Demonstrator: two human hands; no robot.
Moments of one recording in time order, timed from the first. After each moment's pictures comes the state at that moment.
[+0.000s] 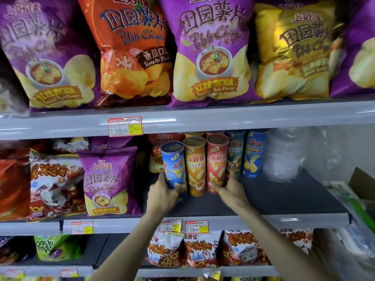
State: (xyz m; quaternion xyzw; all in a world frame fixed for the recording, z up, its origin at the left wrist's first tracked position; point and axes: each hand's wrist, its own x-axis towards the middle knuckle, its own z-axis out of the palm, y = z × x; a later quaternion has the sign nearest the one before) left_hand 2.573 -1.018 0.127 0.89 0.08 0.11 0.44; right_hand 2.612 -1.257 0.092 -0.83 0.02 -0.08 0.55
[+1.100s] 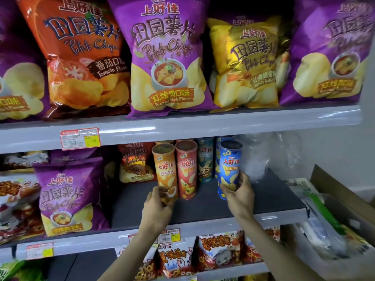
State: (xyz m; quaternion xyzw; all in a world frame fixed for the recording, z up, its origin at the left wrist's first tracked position) left_hand 2.564 -1.083 0.106 0.88 0.01 0.12 0.45; right_hand 2.582 -1.348 0.091 -0.76 0.13 -0.27 0.57
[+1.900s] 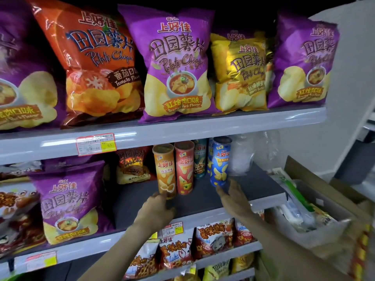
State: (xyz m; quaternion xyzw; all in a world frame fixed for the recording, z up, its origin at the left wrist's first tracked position) left_hand 2.546 -1.051 0.151 0.96 -0.13 -0.05 0.24; right_hand 2.527 -1.323 0.128 -0.89 0.17 -0.09 0.40
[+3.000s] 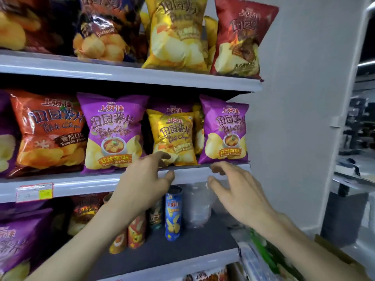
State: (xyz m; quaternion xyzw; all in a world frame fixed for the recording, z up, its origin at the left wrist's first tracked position) left_hand 2.446 -1.208 0.401 0.89 -0.21 0.27 0.29; right_hand 2.392 -1.446 0.380 -0.93 -0.03 -0.32 0.18
